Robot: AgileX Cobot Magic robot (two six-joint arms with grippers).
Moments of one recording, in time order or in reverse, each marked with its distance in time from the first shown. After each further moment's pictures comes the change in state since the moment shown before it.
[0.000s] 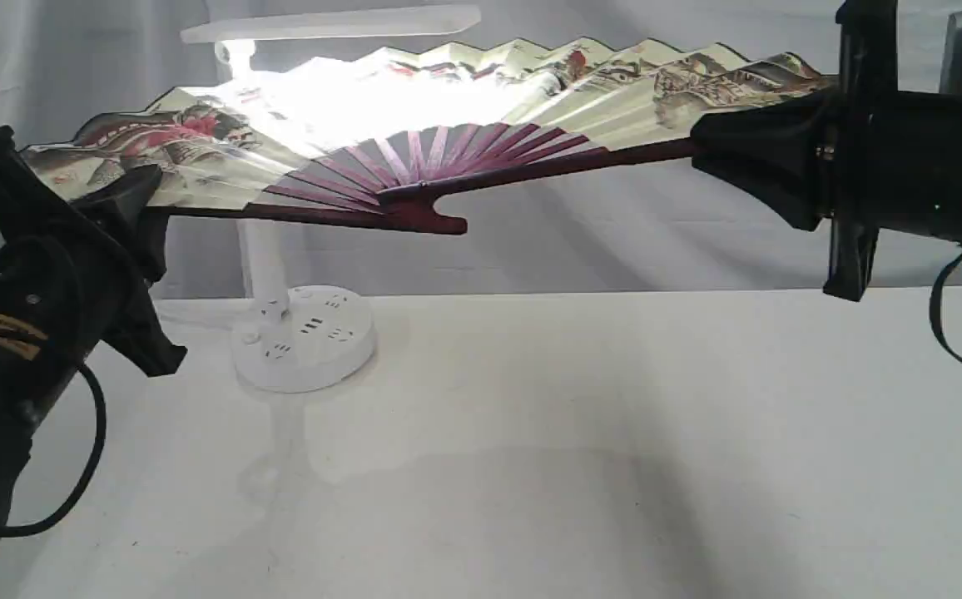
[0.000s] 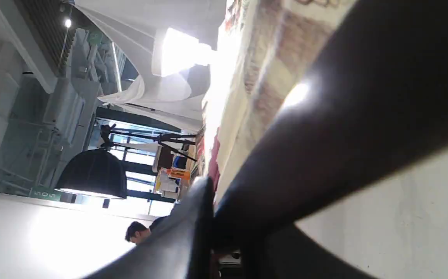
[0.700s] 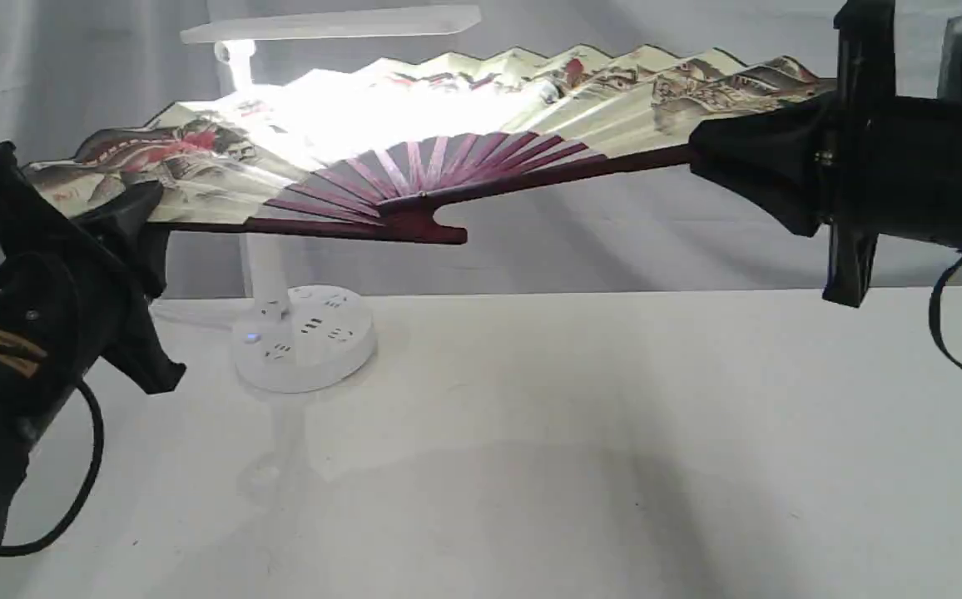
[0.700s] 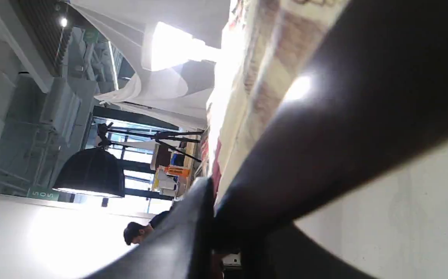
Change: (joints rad) left arm -0.002 0.000 0.039 -0.002 0.000 -0.007; right arm 0.004 0.000 0.023 0.000 -0.001 0.000
